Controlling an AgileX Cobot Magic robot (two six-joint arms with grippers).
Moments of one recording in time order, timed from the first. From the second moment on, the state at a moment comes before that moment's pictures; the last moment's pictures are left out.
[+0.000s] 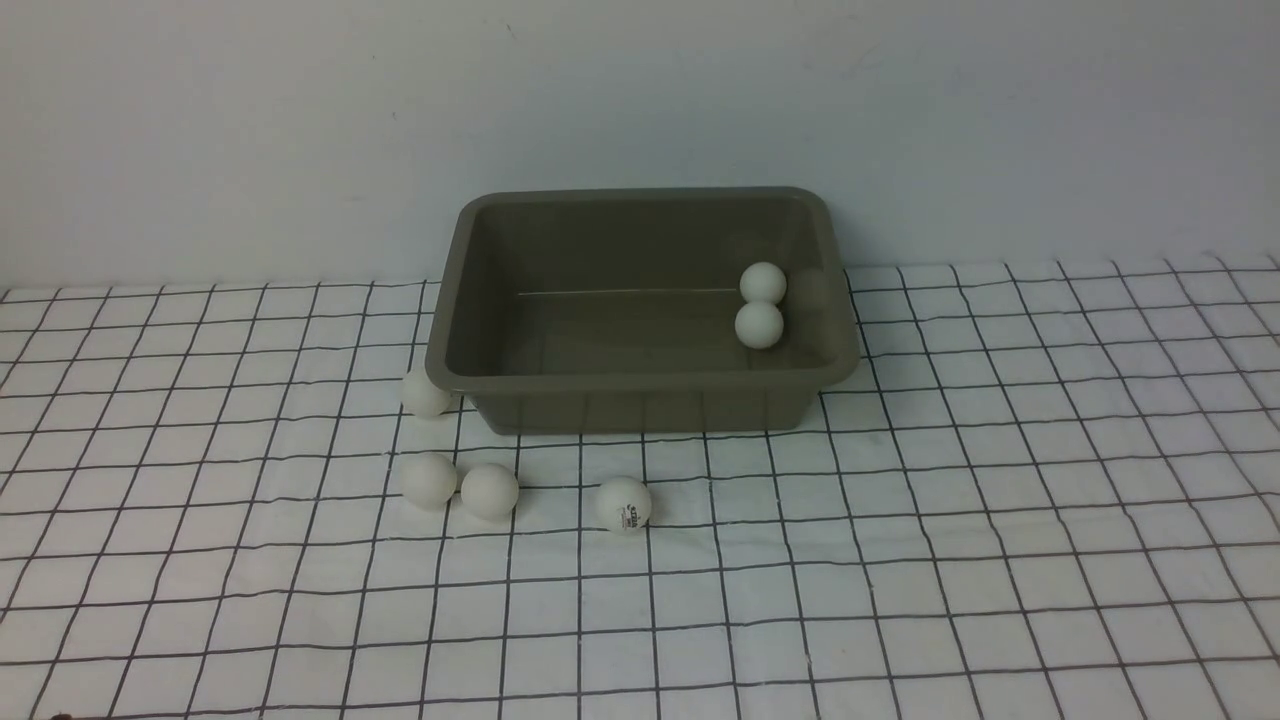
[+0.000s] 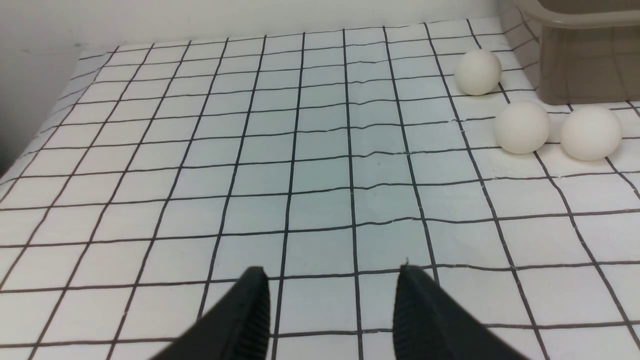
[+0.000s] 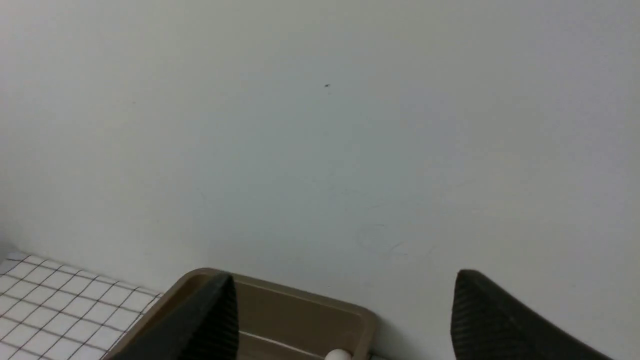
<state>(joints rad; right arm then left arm) -0.21 1.09 -1.32 1.01 0.87 -0.87 0.06 -0.01 0.02 0.03 0.39 -0.01</state>
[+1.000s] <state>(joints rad) -0.21 0.28 -0.51 0.31 0.59 -0.38 0.06 -0.01 0.02 0.03 0.39 -0.01</state>
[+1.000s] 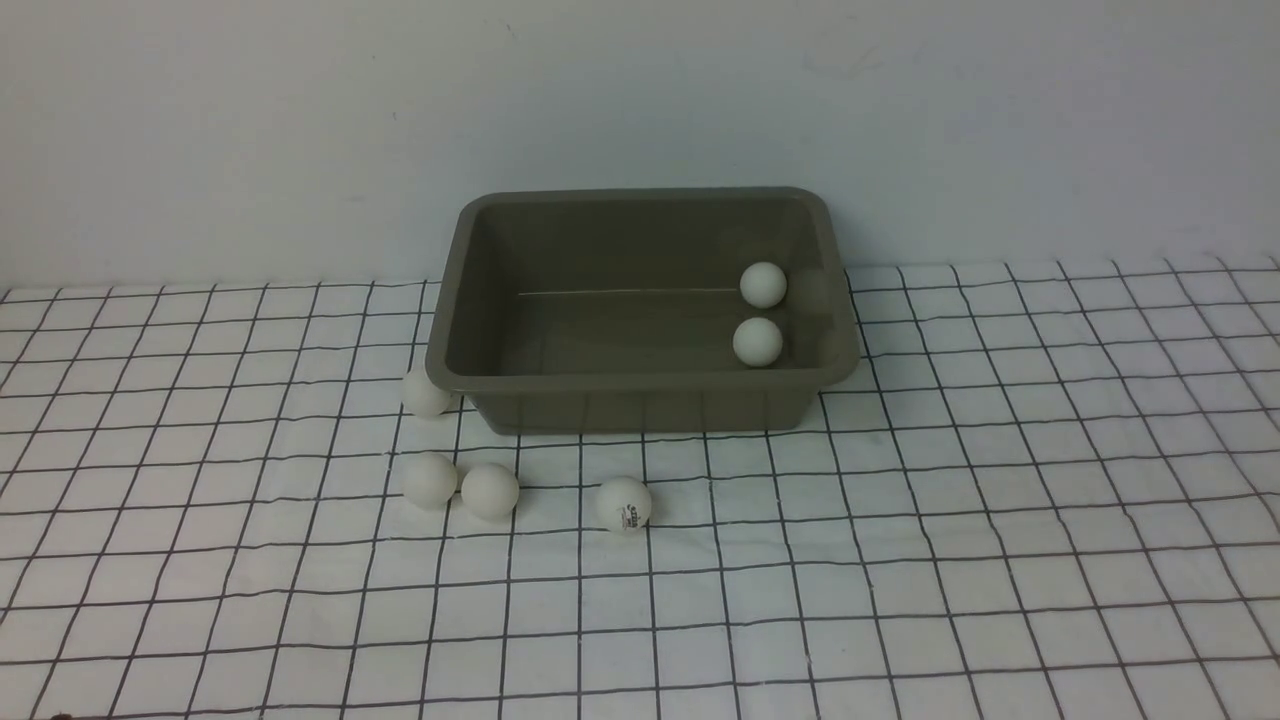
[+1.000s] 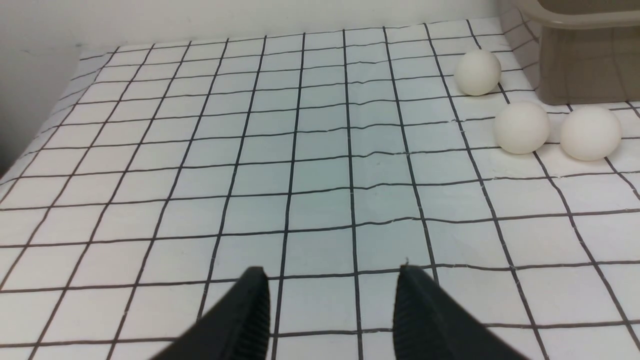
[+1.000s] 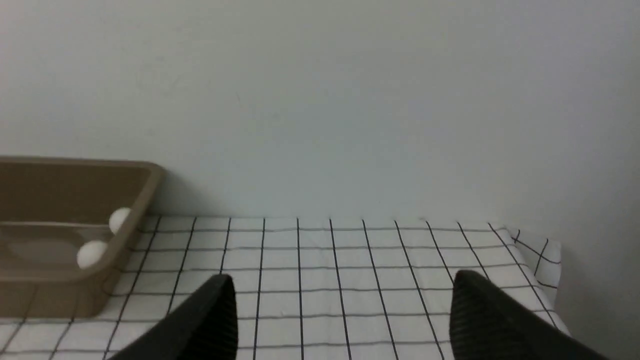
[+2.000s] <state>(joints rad) -0.19 -0.01 0.01 0.30 0.45 -0.39 0.06 -0.01 0.02 0.03 0.39 -0.01</state>
